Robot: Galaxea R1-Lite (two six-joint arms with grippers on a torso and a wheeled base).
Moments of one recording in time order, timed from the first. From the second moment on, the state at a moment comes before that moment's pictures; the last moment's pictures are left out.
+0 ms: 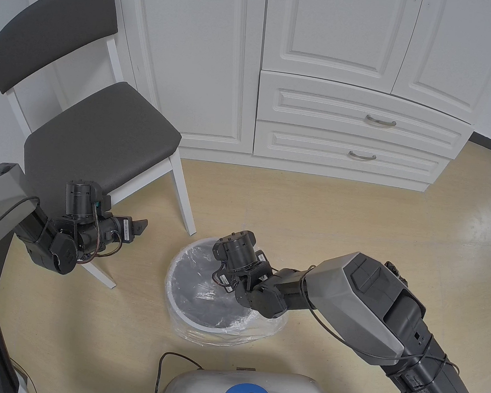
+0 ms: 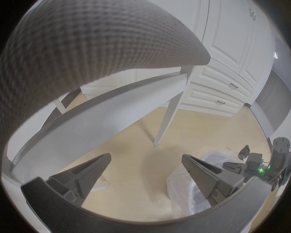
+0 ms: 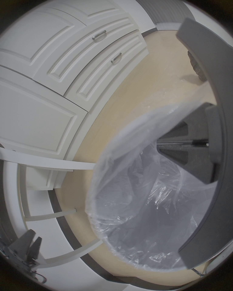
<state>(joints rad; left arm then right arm) -0.09 2.12 -0.90 -0.81 -0.02 -0.07 0.75 2.74 -1.93 -0.25 -0.55 -0.16</state>
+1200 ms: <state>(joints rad) -0.08 2.11 -0.89 -0.81 -0.02 -0.07 0.65 2.45 -1.60 -0.25 -0.44 0.07</state>
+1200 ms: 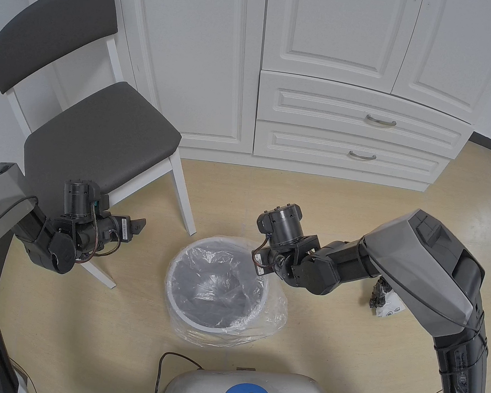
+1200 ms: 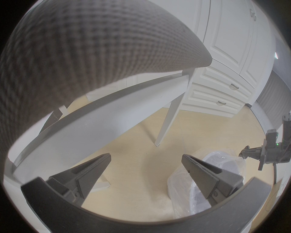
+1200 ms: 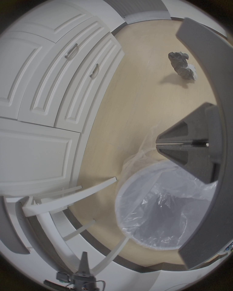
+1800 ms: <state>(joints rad) -0.08 2.11 -0.89 -0.81 -0.02 -0.07 0.71 2.44 -1.58 -0.19 -0.44 0.09</state>
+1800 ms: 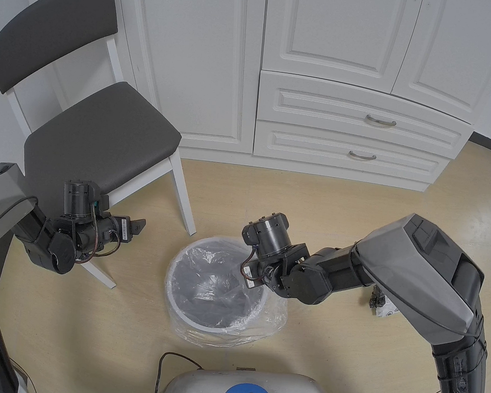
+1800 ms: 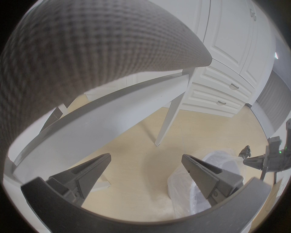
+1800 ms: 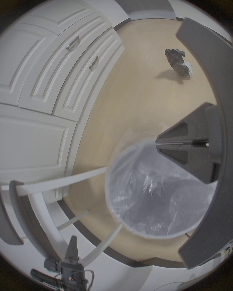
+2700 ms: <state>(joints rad) -0.08 2.11 -0.90 -0.81 -0.03 -0.07 0.61 2.59 -1.72 -0.19 -0.39 0.09</state>
